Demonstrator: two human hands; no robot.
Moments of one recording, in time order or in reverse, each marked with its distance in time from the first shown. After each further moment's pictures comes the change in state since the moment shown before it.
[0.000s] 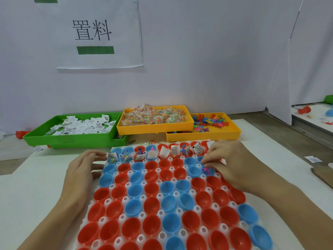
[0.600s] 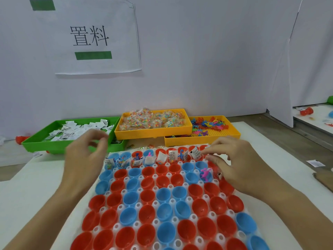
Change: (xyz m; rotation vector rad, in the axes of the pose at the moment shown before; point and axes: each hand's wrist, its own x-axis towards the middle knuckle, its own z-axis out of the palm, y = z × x) left_hand 0.005 0.062 0.020 0.399 0.071 0.424; right_hand -0.002 0.006 -0.005 0.073 0.149 0.091
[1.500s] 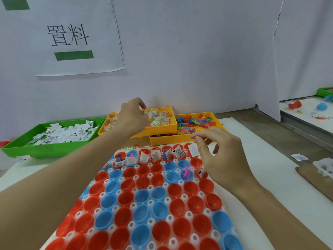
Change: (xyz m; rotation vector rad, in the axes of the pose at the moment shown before) left_hand 0.083 0.065 0.128 0.224 -0.298 0.041; right_hand 0.001 0.009 0.010 0.207 0.379 0.086
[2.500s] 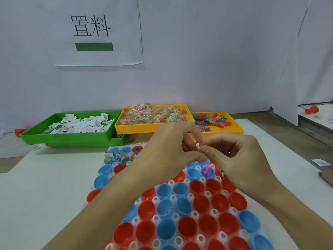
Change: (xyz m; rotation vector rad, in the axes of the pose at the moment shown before) left_hand -0.120 0.037 -0.041 -0.345 -0.353 0.315; right_hand -0.007 -0.036 0.001 0.403 -0.201 0.043
